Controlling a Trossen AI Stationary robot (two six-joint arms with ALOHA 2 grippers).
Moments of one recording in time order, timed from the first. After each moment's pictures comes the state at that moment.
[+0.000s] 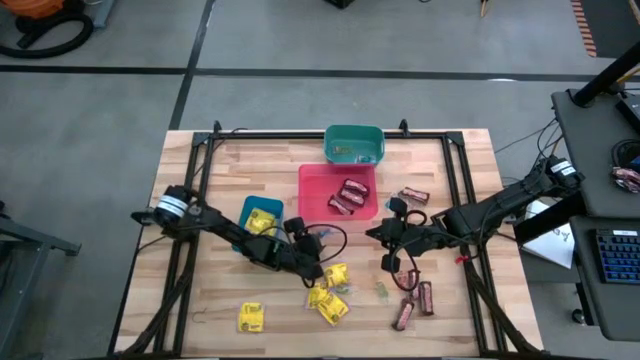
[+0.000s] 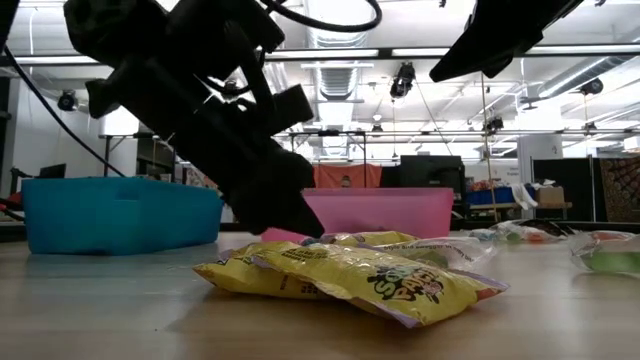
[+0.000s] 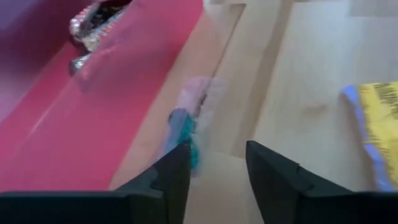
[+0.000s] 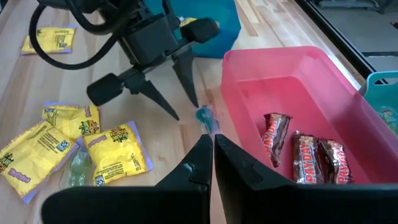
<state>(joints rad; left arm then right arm) -0.33 1.95 0.94 0.16 -0.71 -0.35 0.39 1.24 0.80 -0.25 0.50 0.29</state>
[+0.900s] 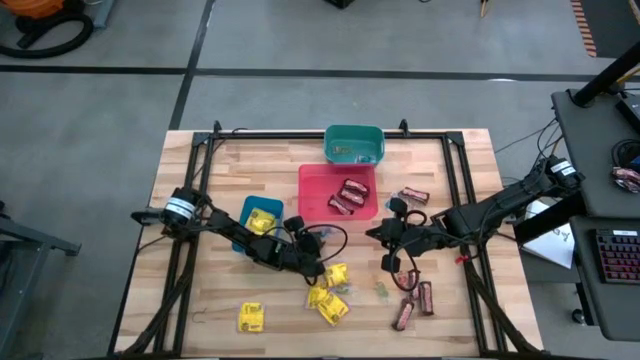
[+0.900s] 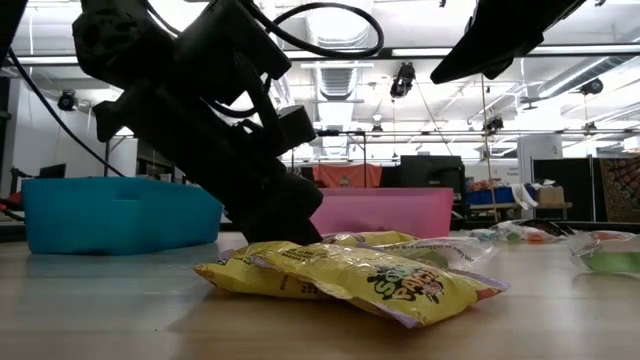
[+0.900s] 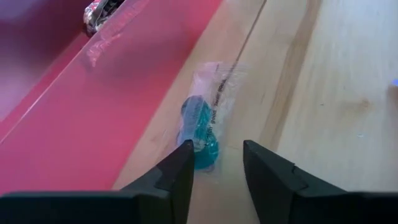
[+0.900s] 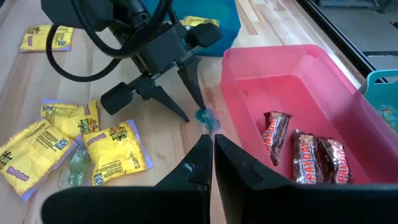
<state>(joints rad) -0.31 2.01 0.93 0.20 -0.75 -0.37 0.39 1.24 0.80 -0.25 0.50 0.29</state>
